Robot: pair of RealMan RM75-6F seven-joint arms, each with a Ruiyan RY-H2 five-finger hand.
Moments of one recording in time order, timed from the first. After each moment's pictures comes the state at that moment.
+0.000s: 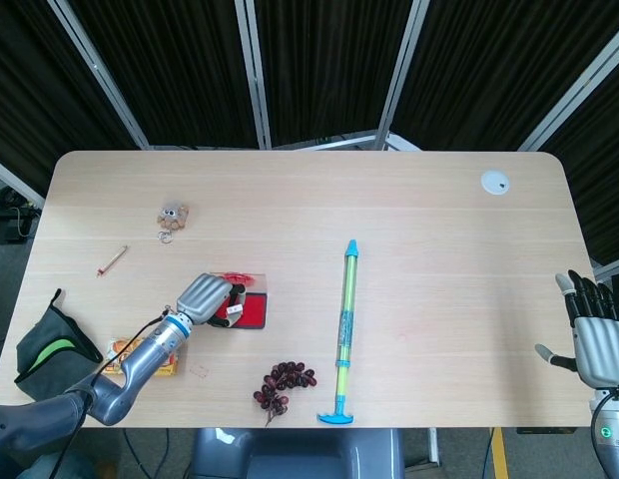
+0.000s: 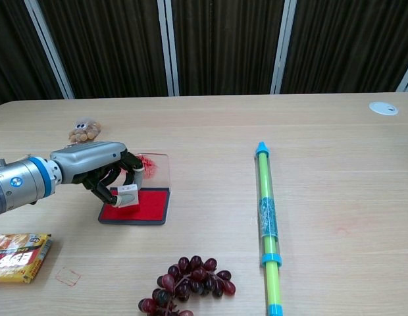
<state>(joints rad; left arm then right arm) -0.72 -1.70 -0.05 -1.11 1.43 0.83 -0.12 0.11 -1.18 0.11 -1.48 -1.41 1.43 -0.03</state>
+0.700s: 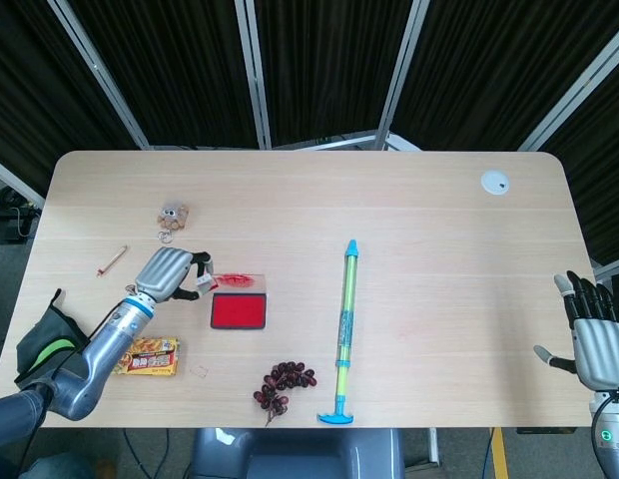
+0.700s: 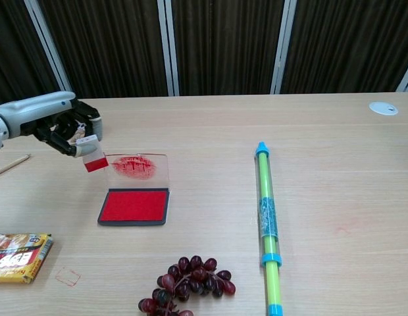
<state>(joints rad) -0.67 -1.50 -0.11 -1.24 1.37 0.93 -0.20 0.10 -1.17 0.10 -1.50 -1.43 1.44 -0.03</state>
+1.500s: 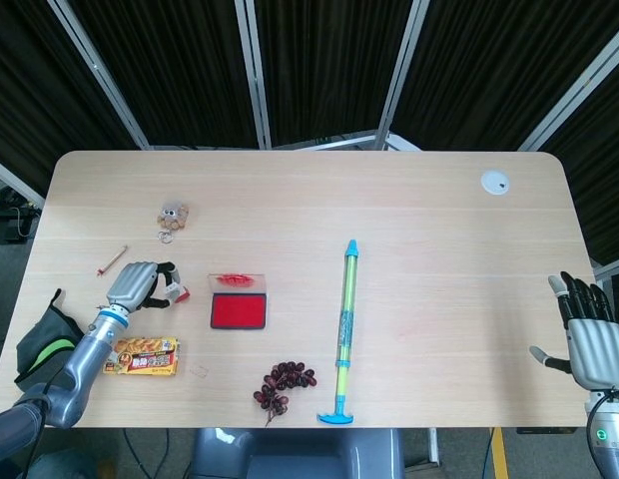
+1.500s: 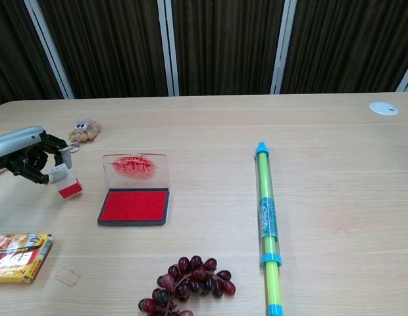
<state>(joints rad) -0.59 -1.64 -0.06 -0.93 1.38 0.91 -0.41 0.11 -1.17 0.10 -1.50 -1.42 1.43 -0.04</state>
